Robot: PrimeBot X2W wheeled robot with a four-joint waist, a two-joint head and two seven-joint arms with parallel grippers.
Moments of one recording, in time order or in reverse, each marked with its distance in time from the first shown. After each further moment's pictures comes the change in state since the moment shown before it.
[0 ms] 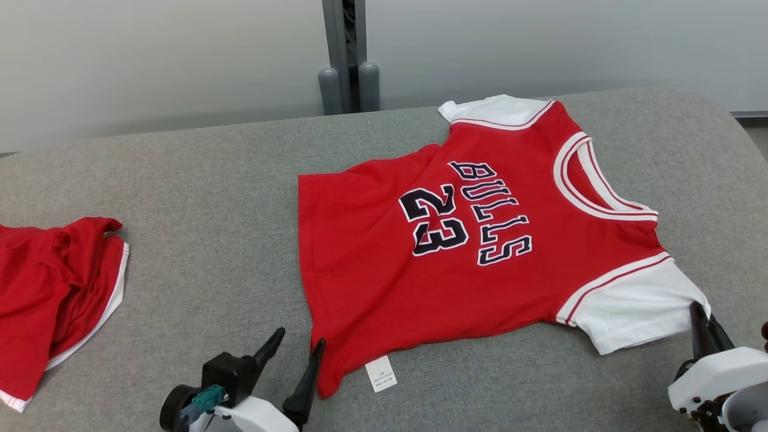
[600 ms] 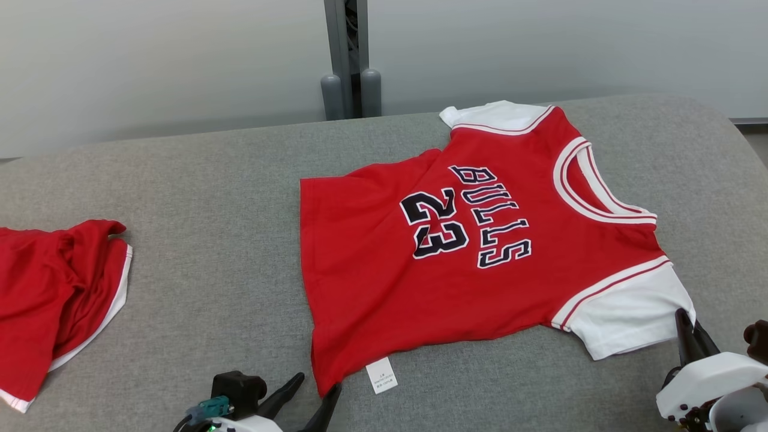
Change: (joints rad) left arm 0.036 0.108 -0.183 -0.058 -0.278 -0.002 0.172; right arm 0.016 0.008 0.026 -0.004 -0.025 0.000 0.009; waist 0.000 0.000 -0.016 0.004
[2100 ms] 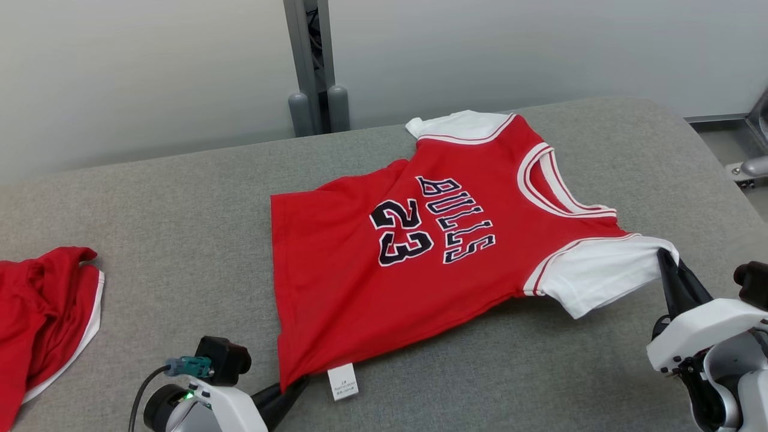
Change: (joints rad) left arm -0.129 0.235 -0.191 -0.145 -0.231 0.000 0.169; right arm -0.086 -0.047 0.111 -0.097 0.050 0.000 0.047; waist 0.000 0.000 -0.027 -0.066
